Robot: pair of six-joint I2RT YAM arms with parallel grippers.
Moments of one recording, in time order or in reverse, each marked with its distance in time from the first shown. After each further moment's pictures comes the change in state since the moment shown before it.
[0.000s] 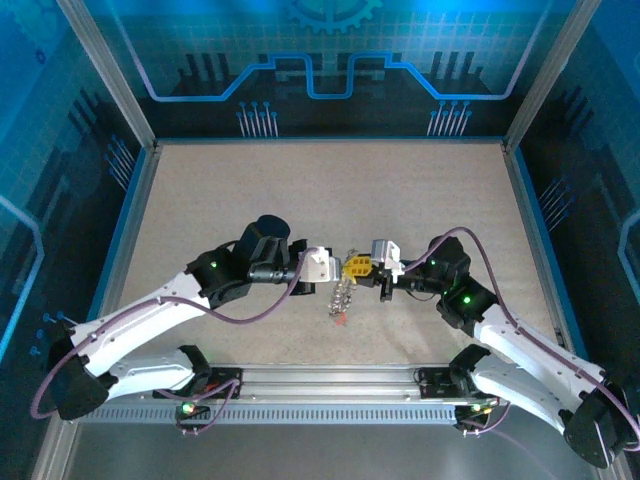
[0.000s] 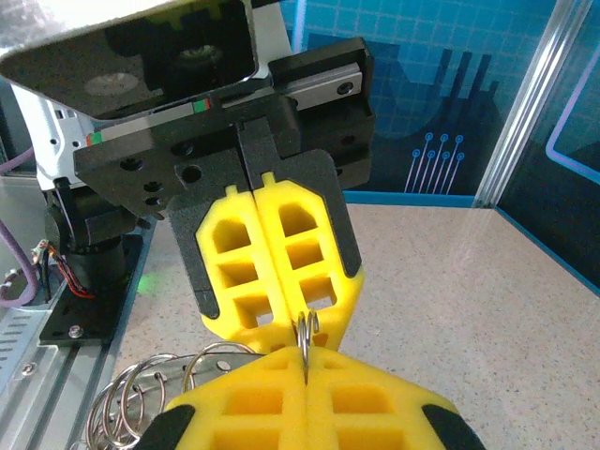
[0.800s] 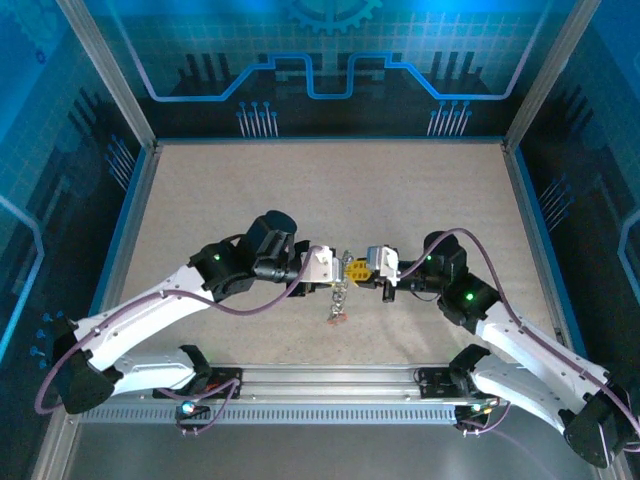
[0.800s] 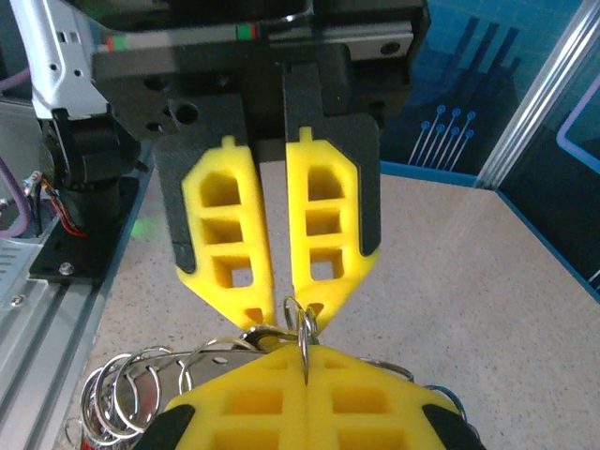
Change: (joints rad) left arm 0.000 0.042 0.079 -0.143 0.029 0.003; right arm 0.000 0.002 0.059 -0.190 -0.003 -0.194
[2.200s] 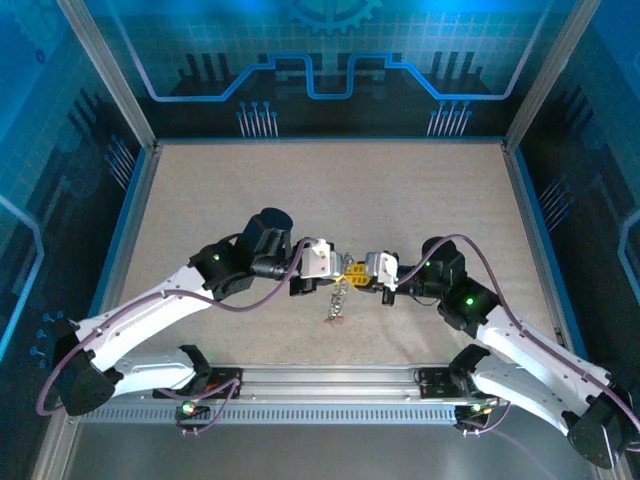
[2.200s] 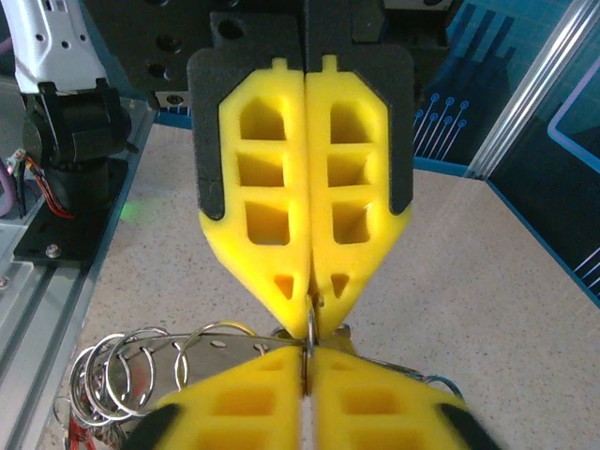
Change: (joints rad) left arm 0.028 -0.002 -0.027 0.094 0.104 -0.079; right arm 0.034 -0.025 -0.029 -0.026 0.081 -0.043
